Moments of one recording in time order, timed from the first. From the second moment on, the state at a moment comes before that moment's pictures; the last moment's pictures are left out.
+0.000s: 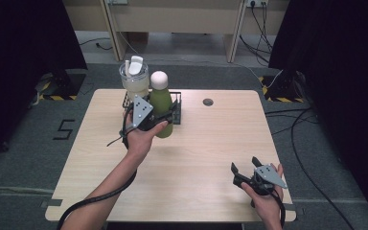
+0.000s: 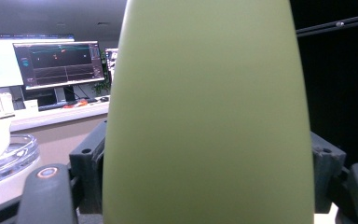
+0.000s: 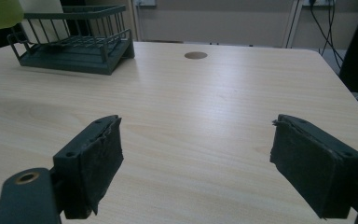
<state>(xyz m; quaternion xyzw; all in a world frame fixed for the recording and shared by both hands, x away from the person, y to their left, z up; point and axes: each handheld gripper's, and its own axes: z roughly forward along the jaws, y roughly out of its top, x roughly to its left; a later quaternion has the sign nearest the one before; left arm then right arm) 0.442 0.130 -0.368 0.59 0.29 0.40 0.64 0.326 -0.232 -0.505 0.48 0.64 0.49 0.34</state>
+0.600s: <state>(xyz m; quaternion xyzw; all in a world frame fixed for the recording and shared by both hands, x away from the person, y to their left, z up) 0.457 0.126 -0.362 0.58 0.29 0.40 0.64 0.326 -0.232 -0.505 0.48 0.64 0.49 0.35</state>
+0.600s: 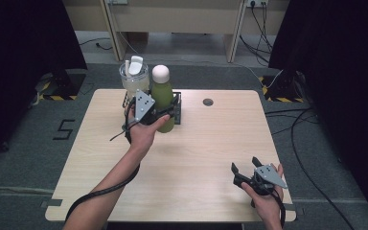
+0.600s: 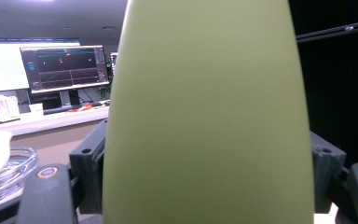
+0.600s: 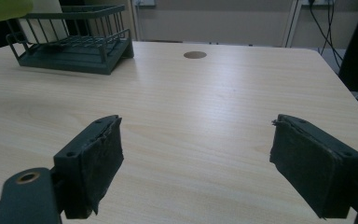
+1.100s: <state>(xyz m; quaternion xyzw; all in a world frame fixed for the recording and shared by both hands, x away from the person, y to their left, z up) 0.473 0.124 -0.361 0.58 0.30 0.40 0.64 0.327 -0.232 -0.506 0.48 0.64 0.49 0.34</state>
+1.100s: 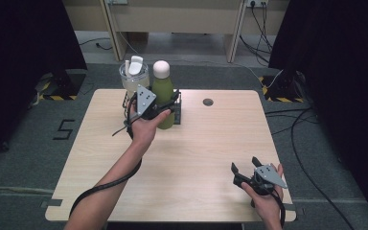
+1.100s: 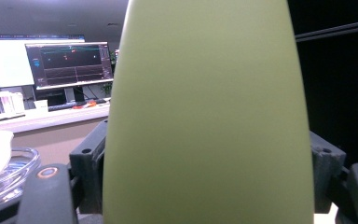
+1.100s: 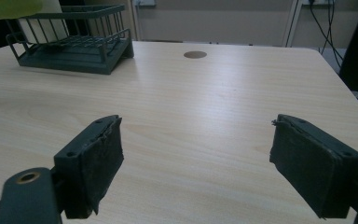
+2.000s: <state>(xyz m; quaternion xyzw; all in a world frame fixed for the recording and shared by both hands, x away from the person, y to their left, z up) 0.502 0.123 -0.354 0.58 0.32 0.40 0.63 0.328 -0.233 -0.507 0.48 0.64 0.49 0.34</state>
